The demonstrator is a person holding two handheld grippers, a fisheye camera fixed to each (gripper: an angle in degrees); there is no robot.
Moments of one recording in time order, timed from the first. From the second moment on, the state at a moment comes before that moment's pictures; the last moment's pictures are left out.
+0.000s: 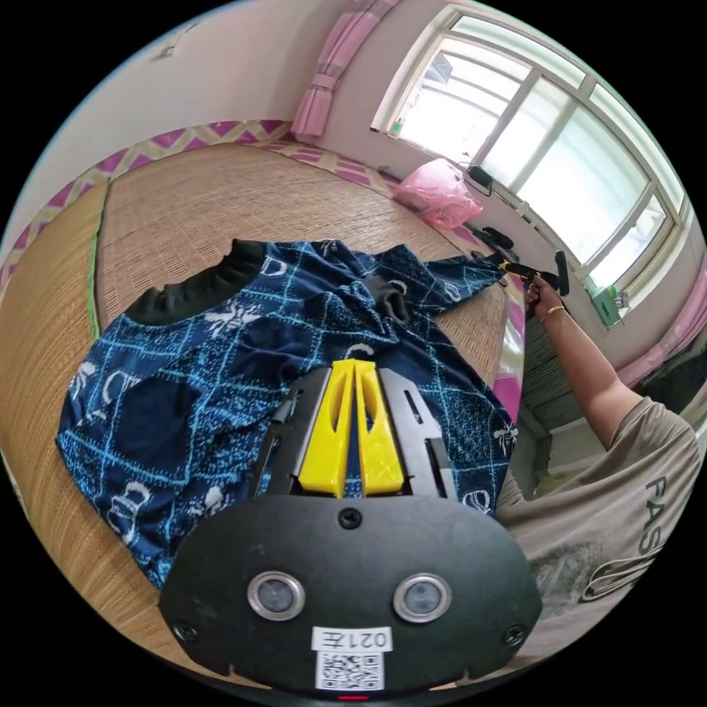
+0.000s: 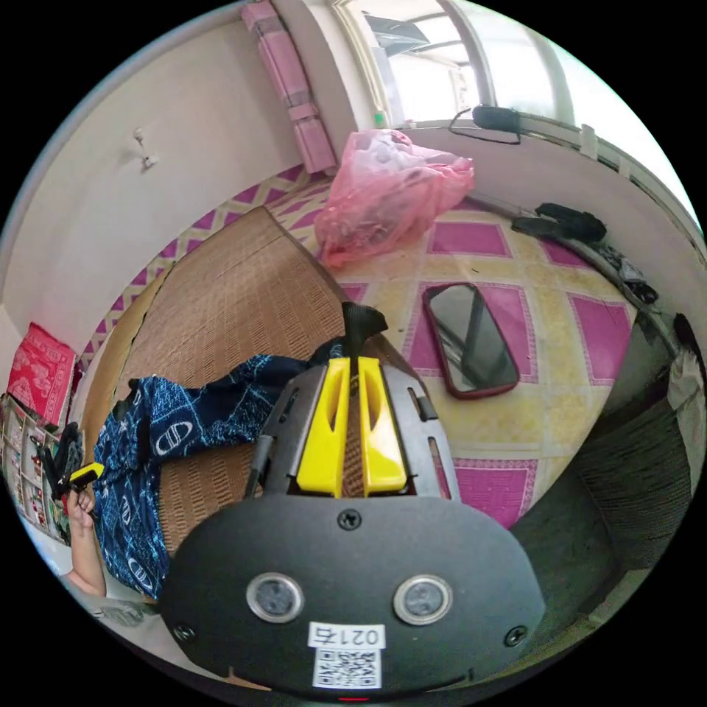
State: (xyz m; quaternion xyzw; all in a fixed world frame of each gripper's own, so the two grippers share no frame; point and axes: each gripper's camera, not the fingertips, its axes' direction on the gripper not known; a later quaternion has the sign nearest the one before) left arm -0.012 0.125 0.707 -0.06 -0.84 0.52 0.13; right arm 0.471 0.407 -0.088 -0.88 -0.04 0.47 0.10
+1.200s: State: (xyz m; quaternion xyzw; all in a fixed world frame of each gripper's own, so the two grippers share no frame) left arm 0.097 0.277 0.594 0.16 -0.70 0.67 0.18; right arm 0.645 0.157 -0.096 -0.75 -0.06 0.65 0.10
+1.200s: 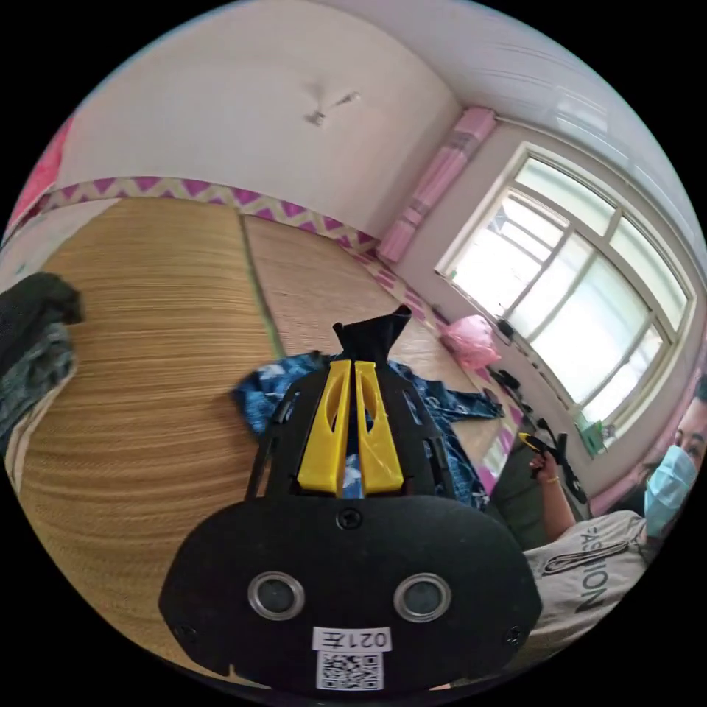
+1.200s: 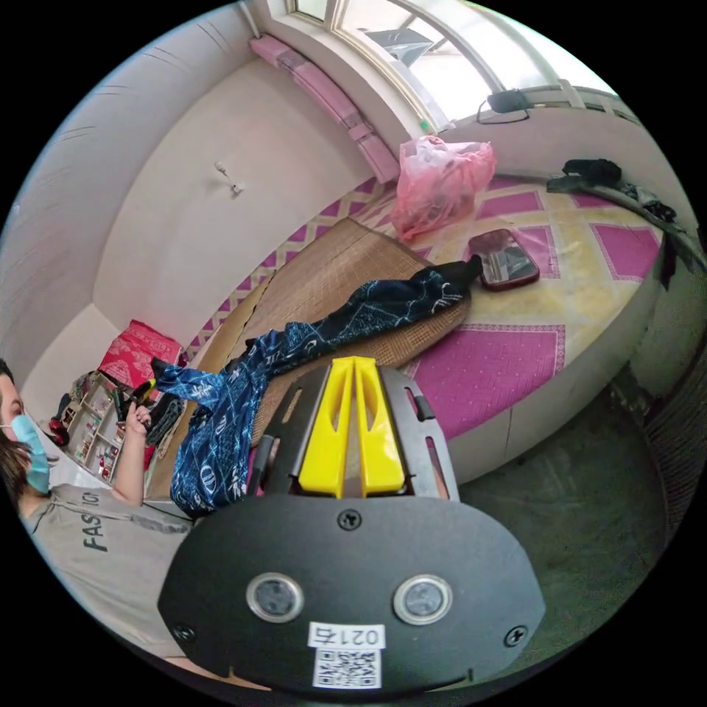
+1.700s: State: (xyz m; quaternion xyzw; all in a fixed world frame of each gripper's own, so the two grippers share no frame) left arm 0.136 0.430 0.289 0.39 -0.58 0.69 0.18; right arm 0.557 0.078 0.073 -0.63 -0.17 0.75 0.07
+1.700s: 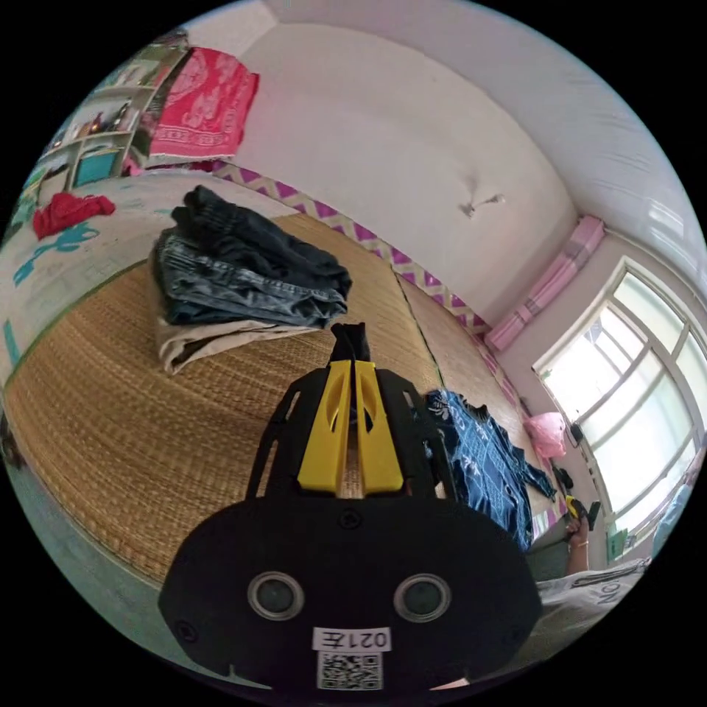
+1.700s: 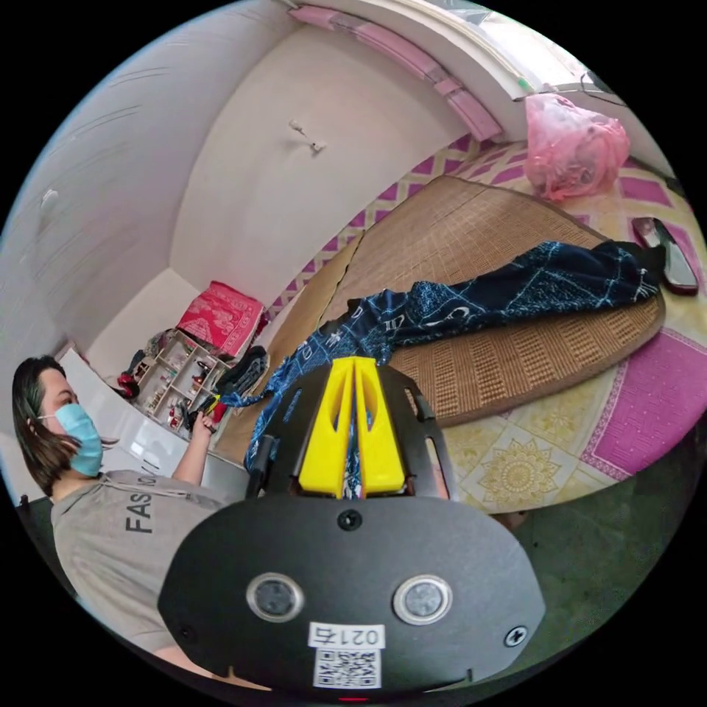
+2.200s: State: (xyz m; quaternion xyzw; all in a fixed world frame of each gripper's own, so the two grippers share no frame) left arm 0.081 0.403 0.050 0.43 -0.36 0.75 0.36; right arm 0.469 -0.001 0.130 -0.61 -0.22 0.76 0.00
